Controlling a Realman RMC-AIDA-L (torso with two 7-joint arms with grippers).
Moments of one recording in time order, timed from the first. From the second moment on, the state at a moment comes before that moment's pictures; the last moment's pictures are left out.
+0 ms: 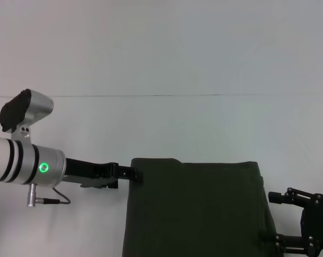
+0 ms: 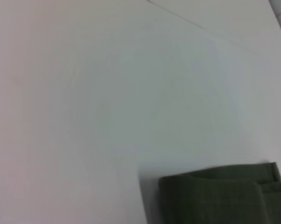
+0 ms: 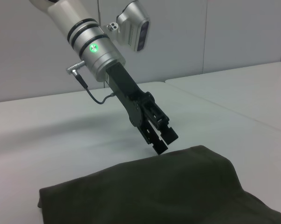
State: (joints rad) left arm -0.79 -2.06 0.72 0.50 2.38 1.20 -2.41; right arm 0.34 2.09 -0.59 -0.71 -2.07 -1.64 1.03
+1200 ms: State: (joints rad) left arm -0.81 -2.11 0.73 0.50 2.38 1.21 -2.35; right arm 0.35 2.09 -0.58 -0.71 -2.07 -1.65 1.03
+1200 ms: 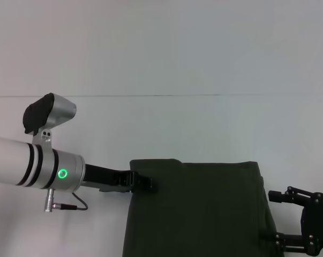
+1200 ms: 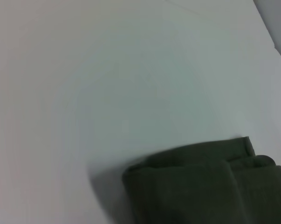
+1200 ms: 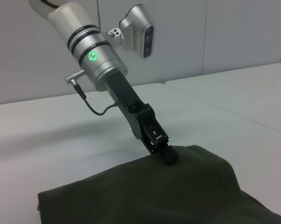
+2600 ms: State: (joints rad) left arm -0.78 -2.06 0.66 0.52 2.38 1.19 -2.28; right arm 0.38 2.09 -0.57 -0.70 -2.07 -1.65 1.03
